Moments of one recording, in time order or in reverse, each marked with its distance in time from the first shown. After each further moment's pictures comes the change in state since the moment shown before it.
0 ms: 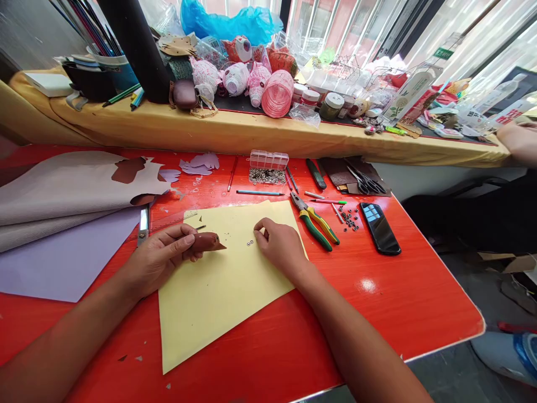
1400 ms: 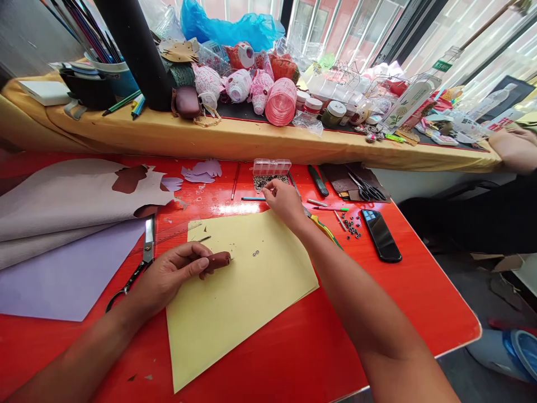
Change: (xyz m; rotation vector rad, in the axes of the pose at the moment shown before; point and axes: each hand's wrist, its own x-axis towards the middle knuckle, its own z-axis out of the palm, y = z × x) left_hand -0.005 0.007 0.006 0.155 -0.061 -0.048; right_hand 0.118 0.006 -0.023 -0.081 0.127 0.043
